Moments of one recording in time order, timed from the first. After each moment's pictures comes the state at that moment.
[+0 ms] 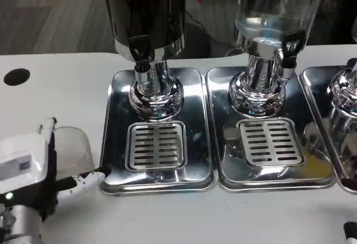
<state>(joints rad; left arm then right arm) 0.22 0.30 -0.10 -0.28 1.23 0.40 -0.13 0.70 -0.35 -0.22 0.00 -0.29 -0.77 -0.05</state>
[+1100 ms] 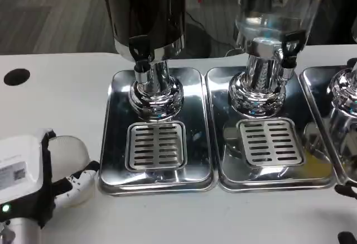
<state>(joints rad) 0.28 0.30 -0.13 -0.26 1.20 0.43 0.12 0.70 -0.36 -0.22 0.05 -0.27 -0.83 0.00</state>
